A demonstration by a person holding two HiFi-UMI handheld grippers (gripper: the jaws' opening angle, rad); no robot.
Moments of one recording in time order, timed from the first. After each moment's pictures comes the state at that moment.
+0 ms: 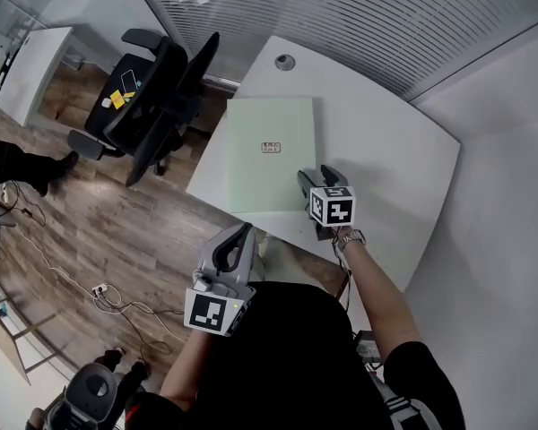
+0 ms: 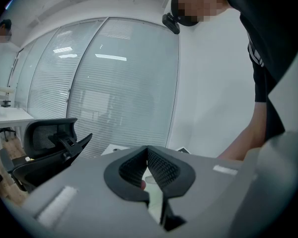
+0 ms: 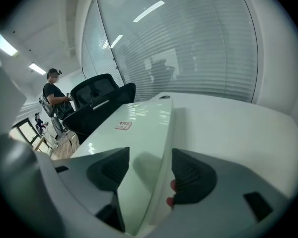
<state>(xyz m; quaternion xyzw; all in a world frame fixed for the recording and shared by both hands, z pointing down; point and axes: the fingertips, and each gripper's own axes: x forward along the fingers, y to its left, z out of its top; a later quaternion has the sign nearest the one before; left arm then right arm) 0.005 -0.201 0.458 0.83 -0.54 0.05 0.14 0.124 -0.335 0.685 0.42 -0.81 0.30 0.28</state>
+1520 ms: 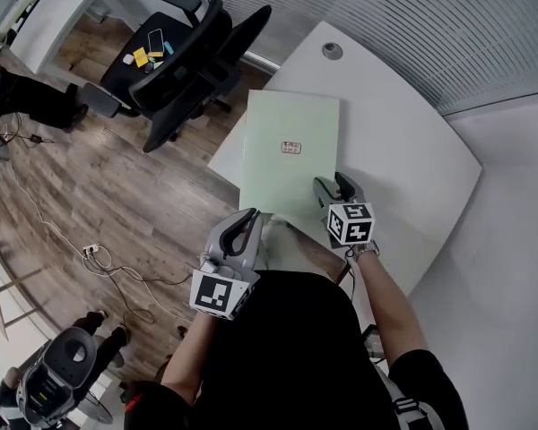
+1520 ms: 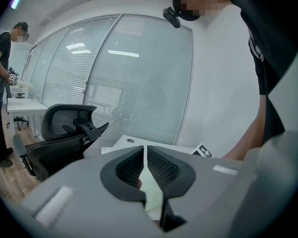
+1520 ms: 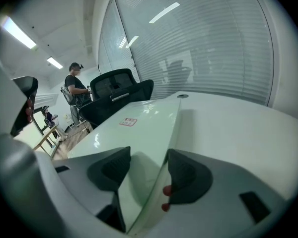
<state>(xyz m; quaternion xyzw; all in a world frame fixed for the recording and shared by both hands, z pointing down) -0.042 -0.185 0.507 0.79 -0.58 0.05 0.20 0.093 -0.296 0.691 0.36 -0.85 0.26 0.27</state>
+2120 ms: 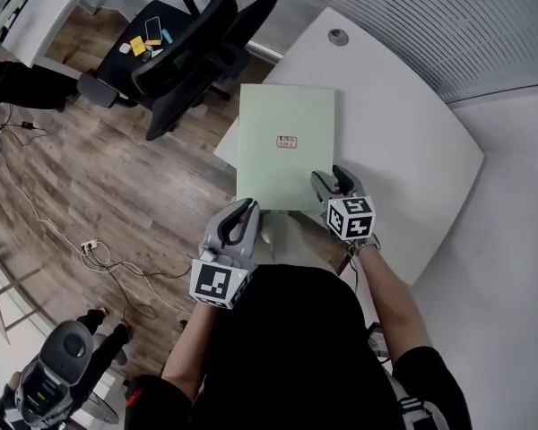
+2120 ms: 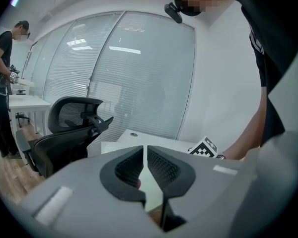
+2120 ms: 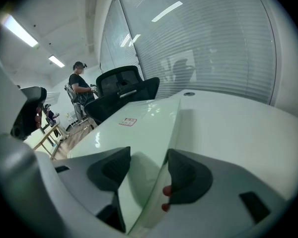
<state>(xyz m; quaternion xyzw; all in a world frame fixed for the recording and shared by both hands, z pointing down) -0.076 -0.167 0.537 0.79 -0.57 0.06 0.20 0.065 -0.267 0.696 0.35 -0.86 0.26 0.28</state>
